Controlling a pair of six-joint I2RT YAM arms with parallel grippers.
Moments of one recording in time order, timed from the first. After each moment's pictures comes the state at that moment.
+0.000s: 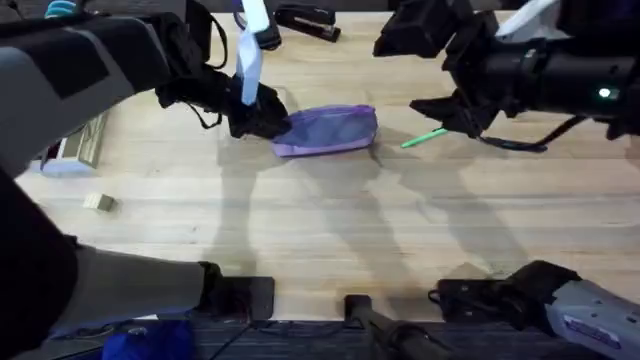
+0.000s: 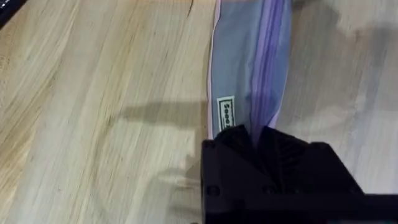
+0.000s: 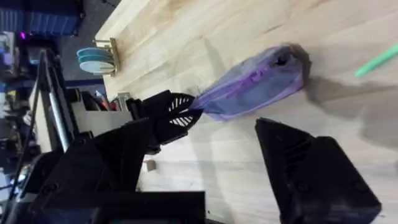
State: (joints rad) left arm 0.00 1.57 1.04 -0.78 0.67 1.19; right arm 0.50 1.07 1.05 -0.65 -0.13 1.10
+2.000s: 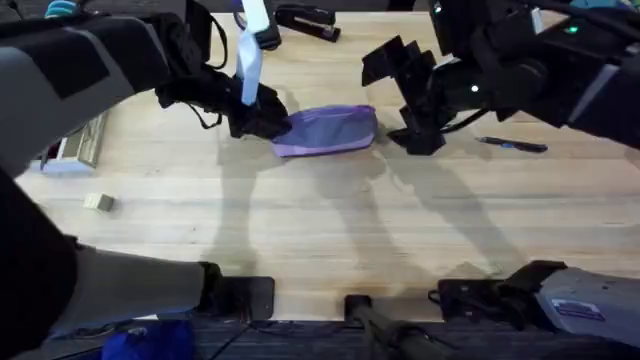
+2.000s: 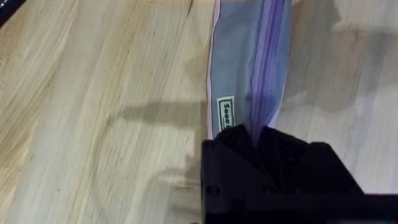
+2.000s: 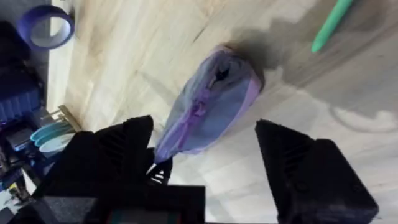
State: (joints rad) left arm 0.00 1.57 1.04 -0.78 0.67 1.19; right arm 0.51 1.39 1.05 -0.61 -0.05 1.50
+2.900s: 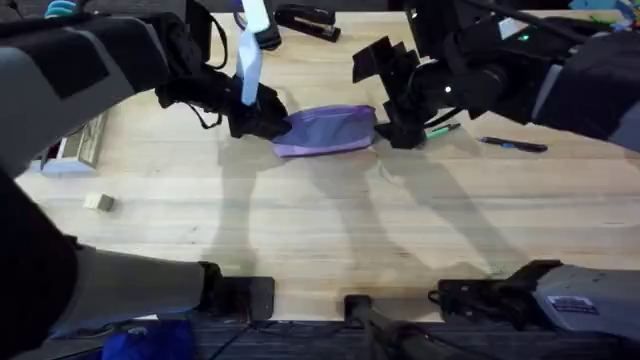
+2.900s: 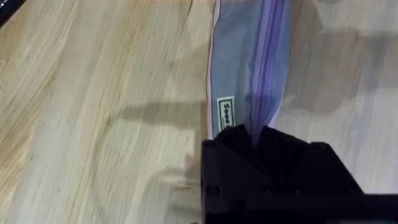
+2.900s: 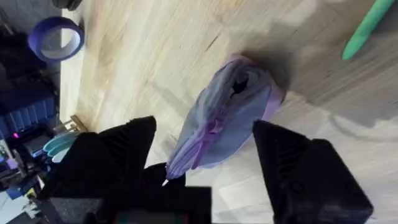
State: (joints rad) left arm 0.00 1.57 1.04 -0.78 0.67 1.19; right arm 0.54 1.48 1.05 -0.50 -0.02 1.56
